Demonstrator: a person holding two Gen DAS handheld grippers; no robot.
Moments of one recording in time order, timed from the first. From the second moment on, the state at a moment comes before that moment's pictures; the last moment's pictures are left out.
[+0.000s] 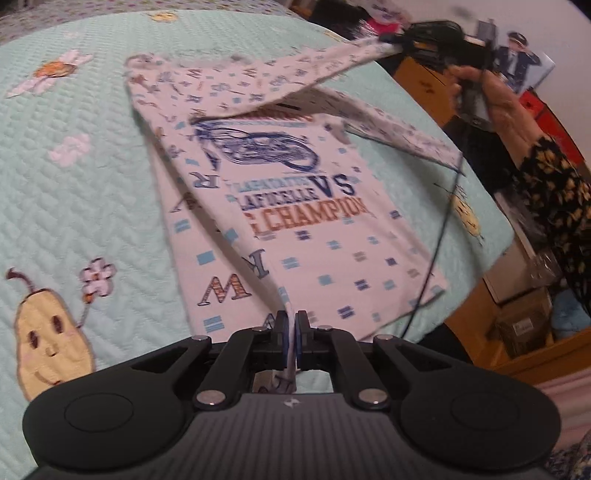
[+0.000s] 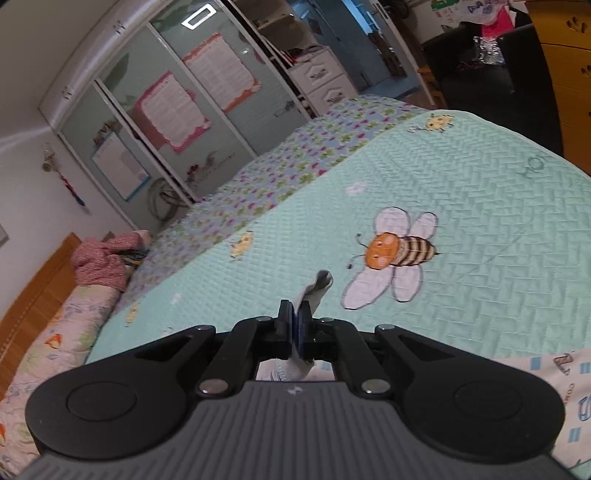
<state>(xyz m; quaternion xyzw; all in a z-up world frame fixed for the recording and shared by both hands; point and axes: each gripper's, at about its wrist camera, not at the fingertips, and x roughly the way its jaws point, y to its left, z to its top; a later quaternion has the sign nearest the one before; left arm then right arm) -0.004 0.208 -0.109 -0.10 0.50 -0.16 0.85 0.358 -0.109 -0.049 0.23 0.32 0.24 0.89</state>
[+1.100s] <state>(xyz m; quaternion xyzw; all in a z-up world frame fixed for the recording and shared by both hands) -0.002 0.278 -0.155 -0.28 0.46 -0.03 0.84 0.361 -0.099 -0.072 0.18 0.33 0.20 0.91</state>
